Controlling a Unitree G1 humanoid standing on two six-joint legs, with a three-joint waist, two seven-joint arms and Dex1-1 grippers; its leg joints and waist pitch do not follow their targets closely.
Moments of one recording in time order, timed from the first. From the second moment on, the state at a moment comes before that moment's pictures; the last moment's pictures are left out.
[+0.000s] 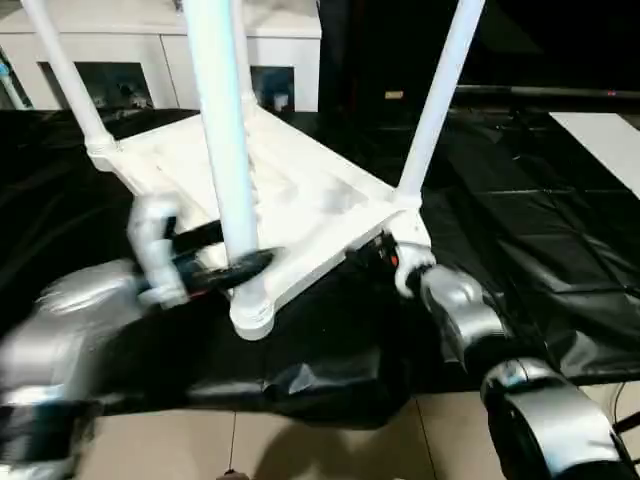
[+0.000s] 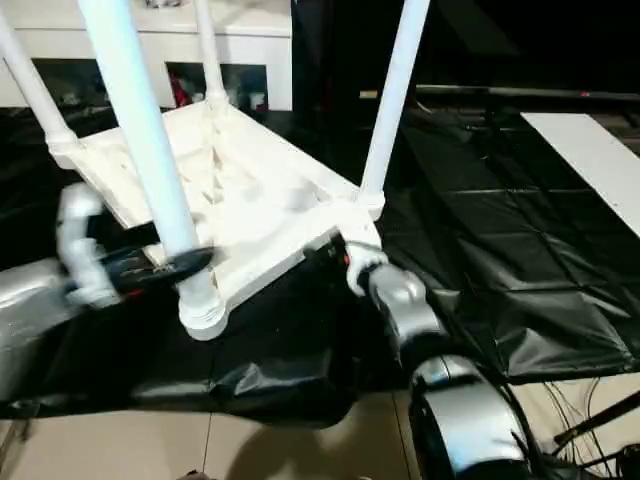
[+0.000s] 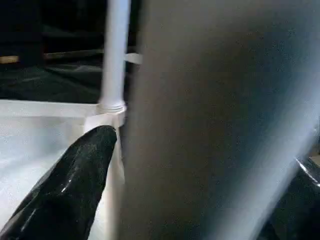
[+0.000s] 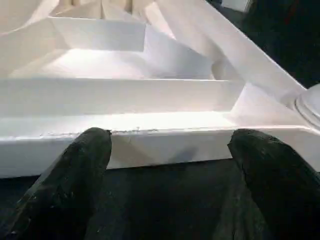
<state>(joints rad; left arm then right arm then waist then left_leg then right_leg) -0.33 0.47 0.06 -0.02 -0.54 0.46 -0.97 -0.77 -0.11 0.04 1.16 -0.02 -0.25 0.41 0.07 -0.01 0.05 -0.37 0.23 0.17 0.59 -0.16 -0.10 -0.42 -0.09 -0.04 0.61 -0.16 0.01</state>
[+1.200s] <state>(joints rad) -0.53 0.23 -0.15 0.11 -0.37 0.33 -0.88 -0.66 -0.10 0.06 1.12 -0.02 -0.26 0.72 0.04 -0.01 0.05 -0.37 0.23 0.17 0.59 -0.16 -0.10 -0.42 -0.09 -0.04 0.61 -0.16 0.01</state>
